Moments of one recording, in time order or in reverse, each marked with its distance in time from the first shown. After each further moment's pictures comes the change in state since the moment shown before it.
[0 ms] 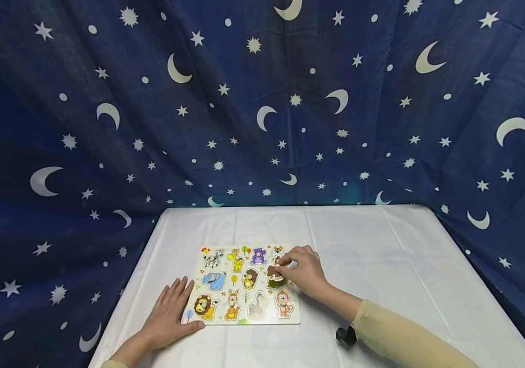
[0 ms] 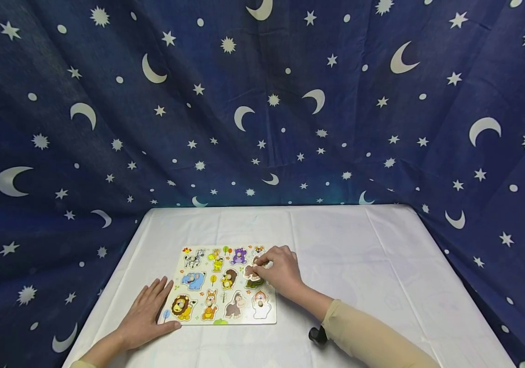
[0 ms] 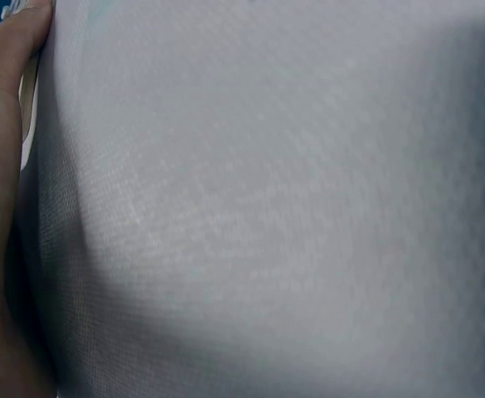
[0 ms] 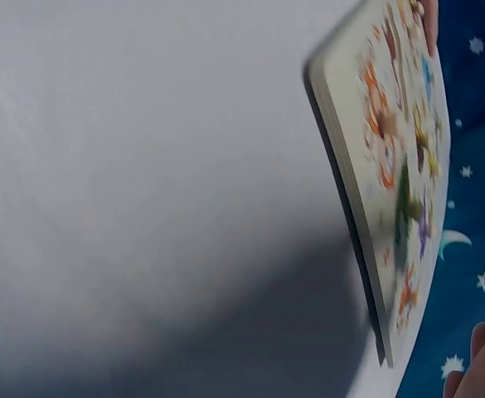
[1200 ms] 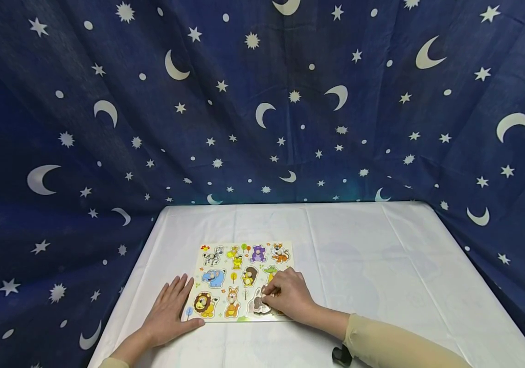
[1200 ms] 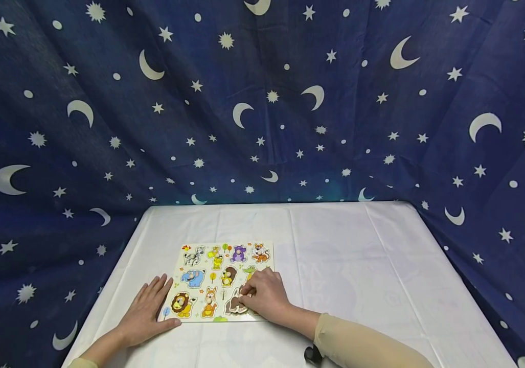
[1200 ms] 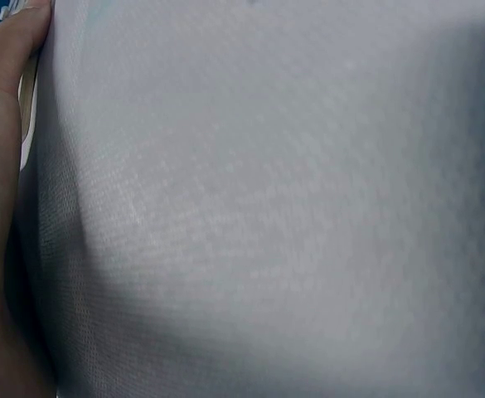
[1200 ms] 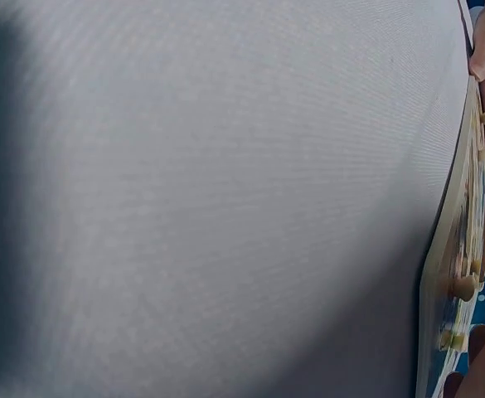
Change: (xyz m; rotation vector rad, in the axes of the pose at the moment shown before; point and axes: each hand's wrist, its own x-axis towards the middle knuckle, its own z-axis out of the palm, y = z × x) left_hand -0.001 0.006 -0.007 -0.009 0.000 0.010; right_hand -0.044 -0.012 0.043 -0.100 -0.107 -0.165
